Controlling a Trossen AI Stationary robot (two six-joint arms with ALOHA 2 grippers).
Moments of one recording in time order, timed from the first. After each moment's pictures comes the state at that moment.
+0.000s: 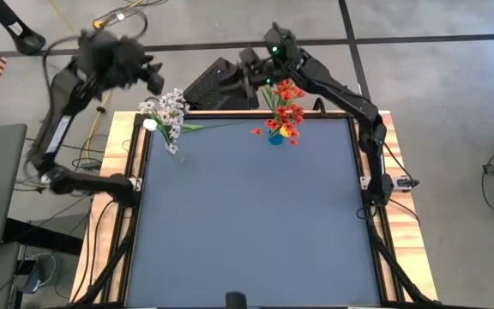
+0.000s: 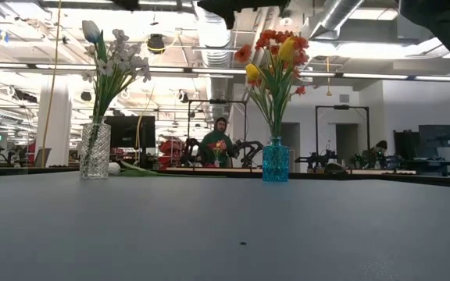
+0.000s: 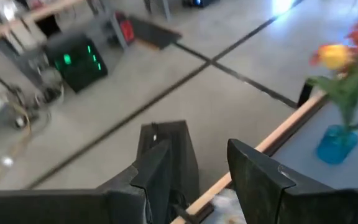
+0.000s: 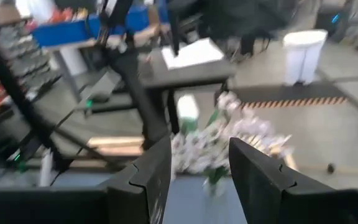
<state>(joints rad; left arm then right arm) 0.94 1.23 1.80 -0.97 -0.09 0.17 -0.53 2.04 2.34 -0.49 -0.70 -0.01</state>
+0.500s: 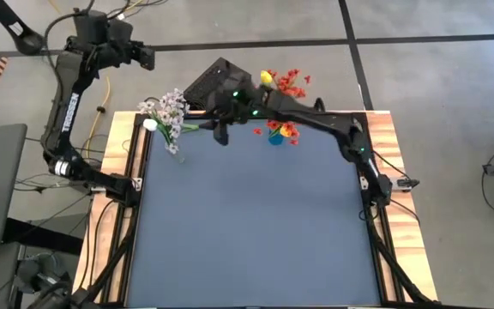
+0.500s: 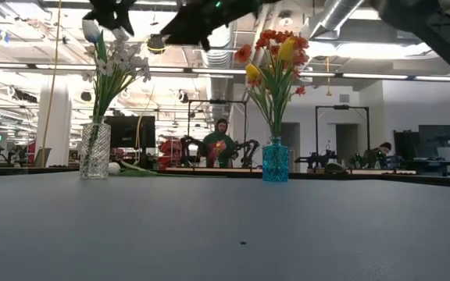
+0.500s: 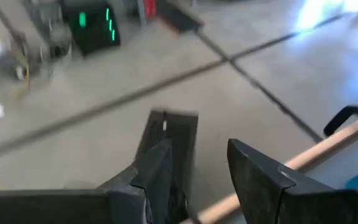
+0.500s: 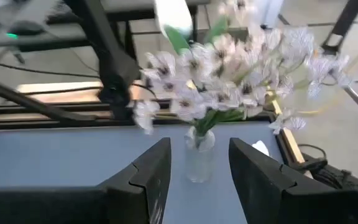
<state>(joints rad) 1.29 1.37 1.82 -0.89 0.15 0.10 -0.33 2.20 2.34 -0.56 -0.28 -0.11</state>
